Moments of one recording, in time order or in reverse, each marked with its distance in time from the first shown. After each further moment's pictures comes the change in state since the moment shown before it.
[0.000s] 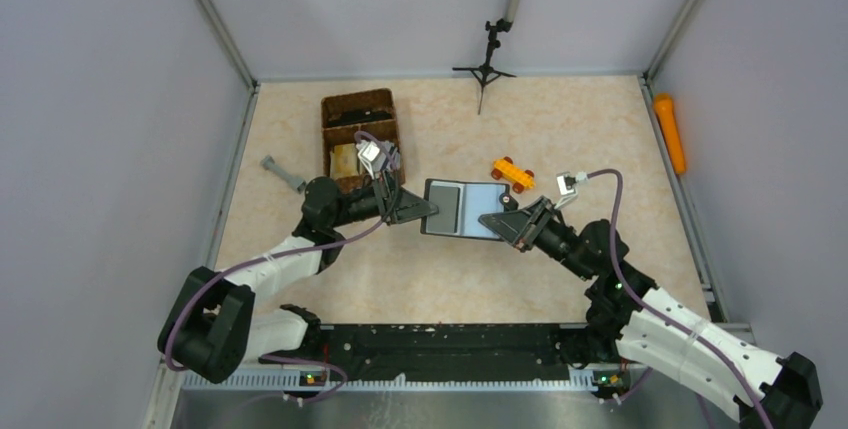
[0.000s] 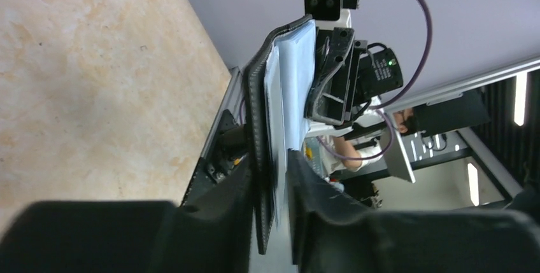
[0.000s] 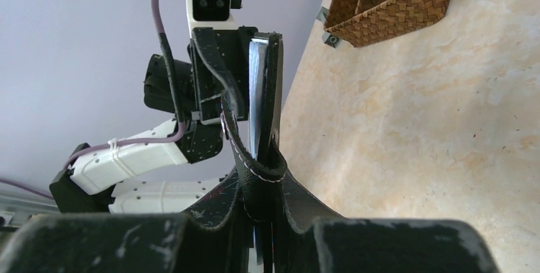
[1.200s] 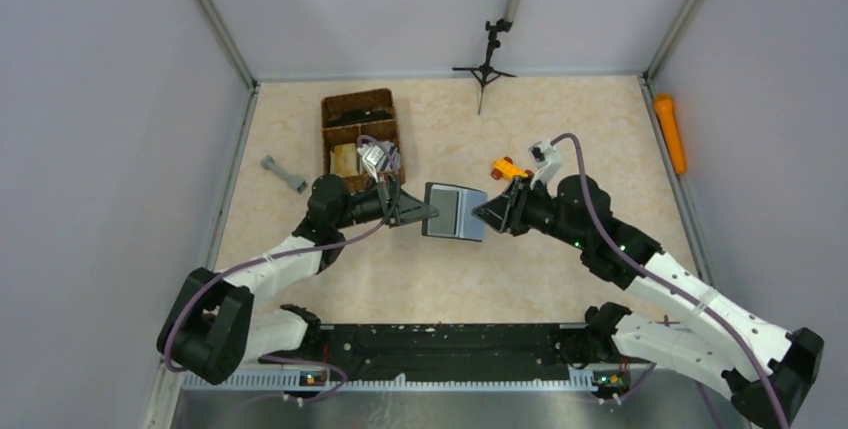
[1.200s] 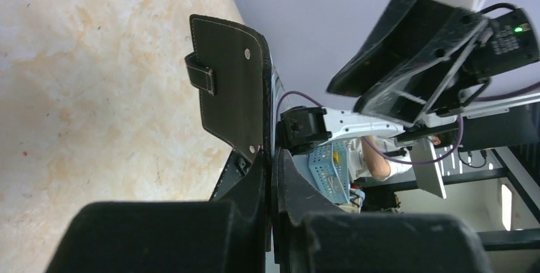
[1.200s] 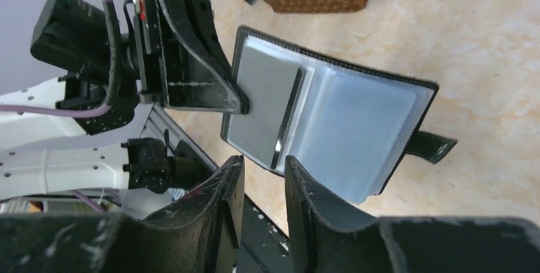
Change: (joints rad) left arm -0.004 -0.015 0.006 -0.214 -0.056 0.150; right arm -0.001 0.214 0.425 -0.535 -0.005 -0.403
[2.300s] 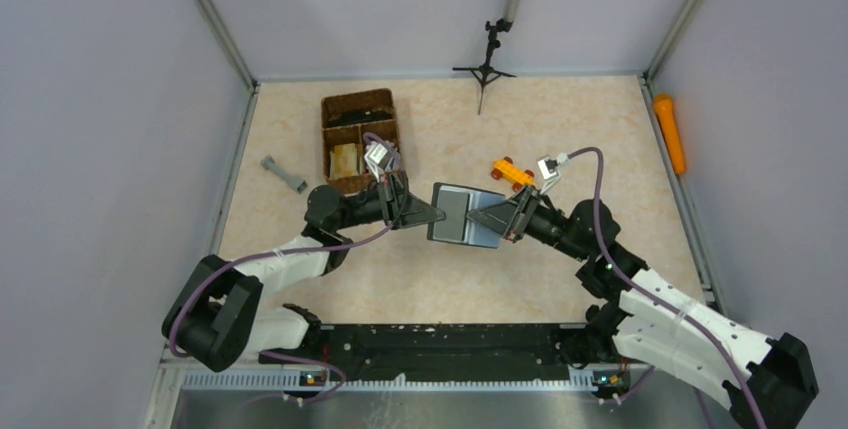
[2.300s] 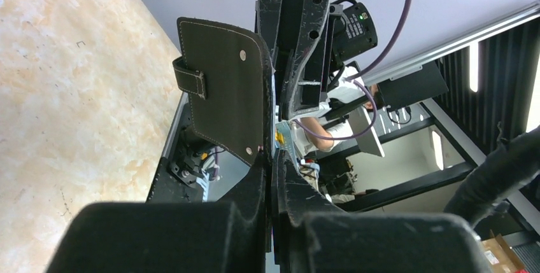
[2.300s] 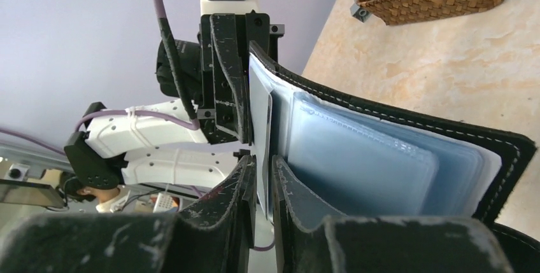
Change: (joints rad) left arm -0.055 0.064 -0.024 0.454 0.080 -0.294; right arm -0.050 -0.046 -0.300 0.558 -0.204 0.358
